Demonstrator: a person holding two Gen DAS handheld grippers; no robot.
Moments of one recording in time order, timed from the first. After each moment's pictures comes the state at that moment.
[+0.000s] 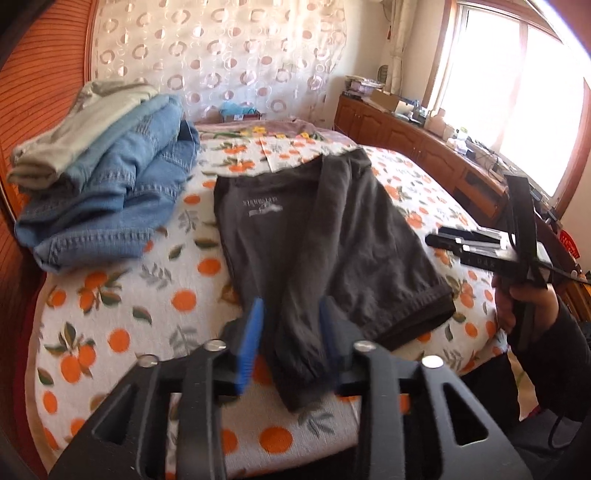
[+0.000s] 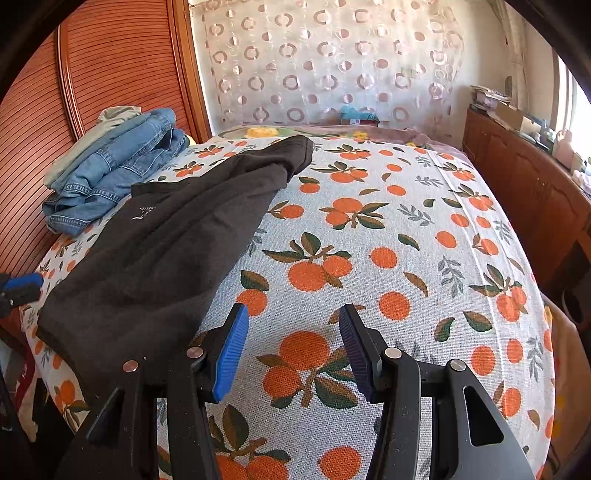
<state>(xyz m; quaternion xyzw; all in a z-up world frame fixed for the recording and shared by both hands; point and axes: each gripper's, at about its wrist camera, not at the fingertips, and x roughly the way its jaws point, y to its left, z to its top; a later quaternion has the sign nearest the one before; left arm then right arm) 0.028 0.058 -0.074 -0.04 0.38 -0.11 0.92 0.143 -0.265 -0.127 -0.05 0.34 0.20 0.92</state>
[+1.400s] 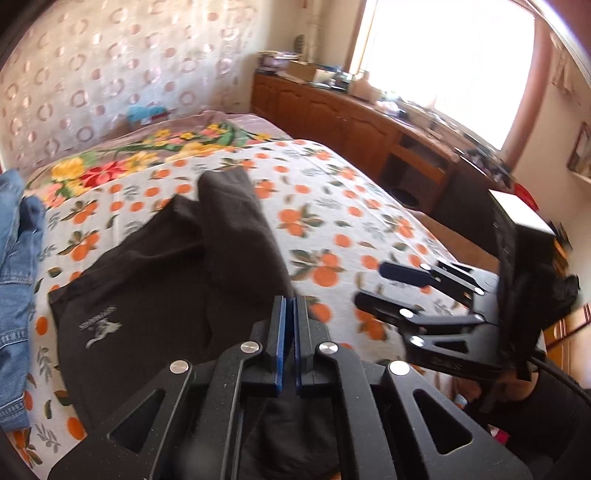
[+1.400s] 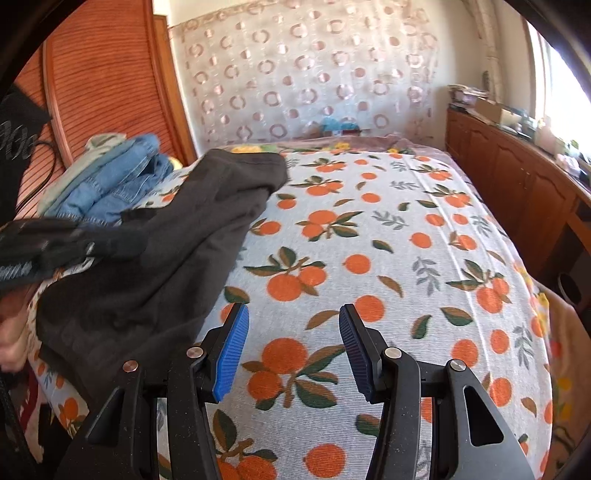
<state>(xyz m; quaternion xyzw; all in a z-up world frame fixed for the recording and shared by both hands) 0.139 -0.072 -0.055 0.02 0.41 -0.27 0.87 0.135 -0.287 -0.123 -0.01 0.32 0.17 0.93</state>
